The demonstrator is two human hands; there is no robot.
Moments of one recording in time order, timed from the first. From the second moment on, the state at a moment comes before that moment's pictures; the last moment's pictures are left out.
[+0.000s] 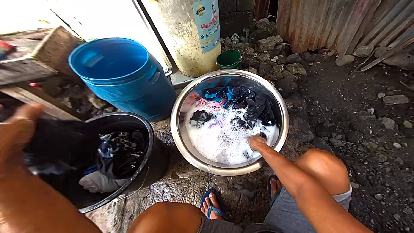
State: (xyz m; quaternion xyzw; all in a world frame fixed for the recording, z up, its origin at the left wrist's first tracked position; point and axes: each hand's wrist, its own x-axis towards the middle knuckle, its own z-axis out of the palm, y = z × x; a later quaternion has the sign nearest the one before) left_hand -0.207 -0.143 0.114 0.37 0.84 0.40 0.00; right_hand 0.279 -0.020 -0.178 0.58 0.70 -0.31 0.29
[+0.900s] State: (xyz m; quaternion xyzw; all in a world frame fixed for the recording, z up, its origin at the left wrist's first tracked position) left_hand 0.145 0.001 -0.120 0.75 0.49 0.16 0.42; right_hand 0.321 0.011 0.012 0.49 0.41 -0.48 -0.60
